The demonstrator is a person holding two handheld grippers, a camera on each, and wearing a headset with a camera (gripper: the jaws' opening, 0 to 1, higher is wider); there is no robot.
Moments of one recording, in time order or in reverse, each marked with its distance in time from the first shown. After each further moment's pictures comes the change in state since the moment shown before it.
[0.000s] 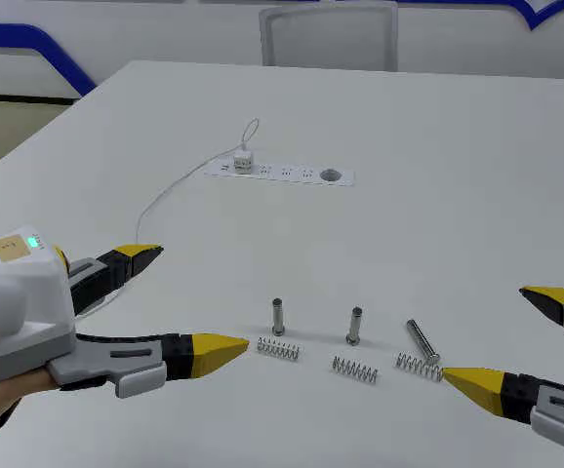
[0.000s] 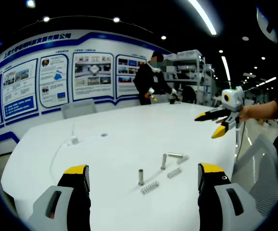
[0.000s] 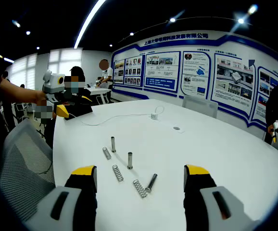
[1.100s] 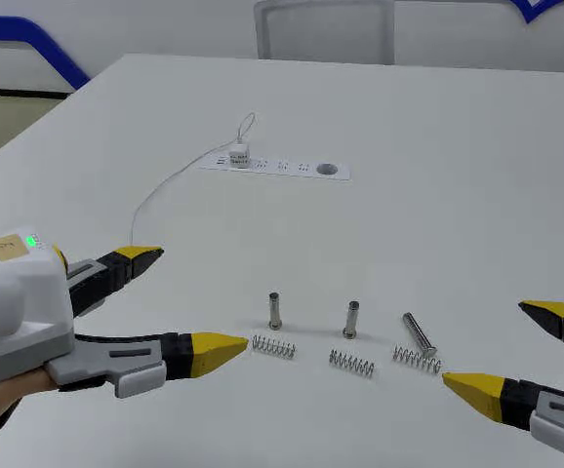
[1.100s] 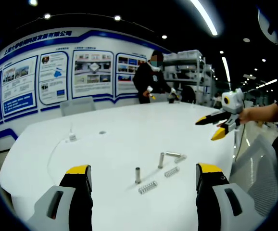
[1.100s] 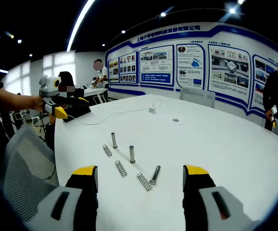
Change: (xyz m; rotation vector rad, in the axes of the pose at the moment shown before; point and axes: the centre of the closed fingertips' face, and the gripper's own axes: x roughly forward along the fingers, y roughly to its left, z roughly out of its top) left arm 0.000 -0.005 -0.005 -0.022 0.010 -0.012; right arm -0.004 0.006 -0.012 0.090 0.025 -0.011
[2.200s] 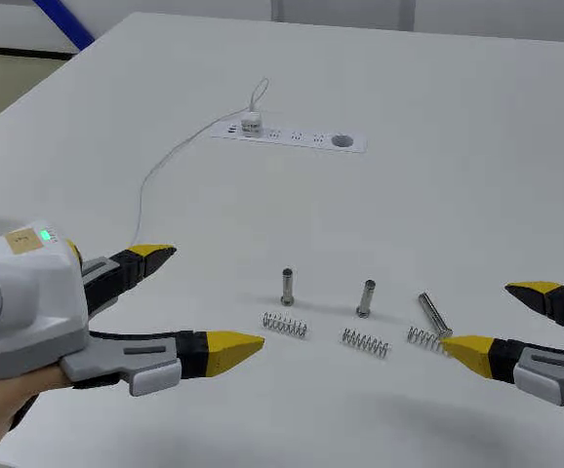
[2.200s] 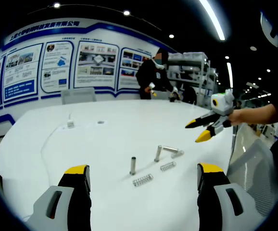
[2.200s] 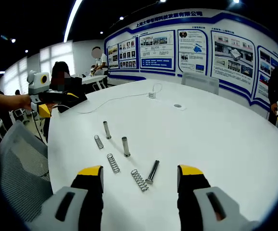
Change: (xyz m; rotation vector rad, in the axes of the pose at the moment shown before) left arm 0.002 -0.004 -0.025 -0.093 0.031 -0.006; right arm 0.043 -0.017 -0.020 0.018 0.145 0.016
